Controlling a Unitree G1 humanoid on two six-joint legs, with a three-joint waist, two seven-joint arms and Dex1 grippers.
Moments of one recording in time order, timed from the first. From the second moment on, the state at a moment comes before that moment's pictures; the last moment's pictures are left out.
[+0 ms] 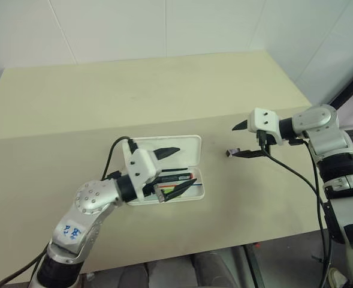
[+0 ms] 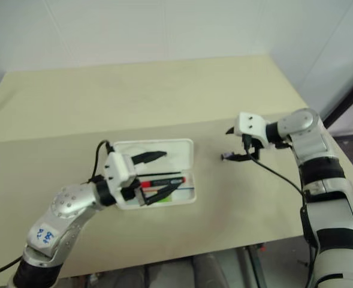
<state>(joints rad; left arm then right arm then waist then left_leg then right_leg) -0.22 0.47 -0.14 -0.61 -0.31 0.50 -0.54 -0.99 -0.73 0.24 0.74 -0.04 -0.16 1.38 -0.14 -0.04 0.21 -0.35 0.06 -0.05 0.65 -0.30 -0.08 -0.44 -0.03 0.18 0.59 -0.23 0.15</state>
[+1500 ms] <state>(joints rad) -0.21 0.27 -0.23 -0.58 -0.23 0.54 -0.36 -1.21 -0.57 0.38 1.17 -0.32 -0.31 1.34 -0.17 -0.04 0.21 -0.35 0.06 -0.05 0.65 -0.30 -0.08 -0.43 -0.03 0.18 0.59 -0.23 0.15</state>
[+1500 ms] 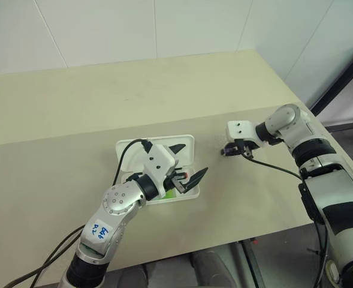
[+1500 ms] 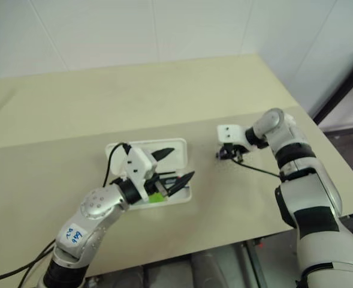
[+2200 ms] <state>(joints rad) -0.14 0.37 -0.17 -0.61 -0.26 0.48 -0.46 -1.05 -0.66 0.29 0.73 -0.19 -0.12 1.43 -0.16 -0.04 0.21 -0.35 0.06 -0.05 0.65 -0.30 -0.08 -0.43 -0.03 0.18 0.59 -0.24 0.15</state>
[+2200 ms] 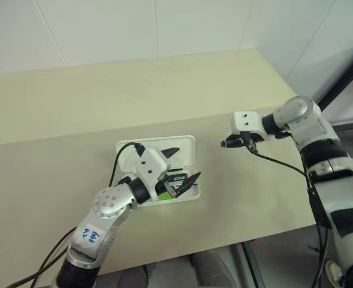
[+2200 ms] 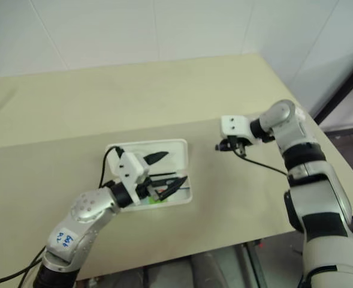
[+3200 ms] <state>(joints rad) -0.01 0.61 -0.01 -0.53 -0.37 0.22 -0.85 -0.69 -0.69 0.35 -0.43 0.22 0.85 1.19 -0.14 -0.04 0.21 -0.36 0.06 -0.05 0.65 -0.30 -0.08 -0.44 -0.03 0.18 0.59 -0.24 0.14</state>
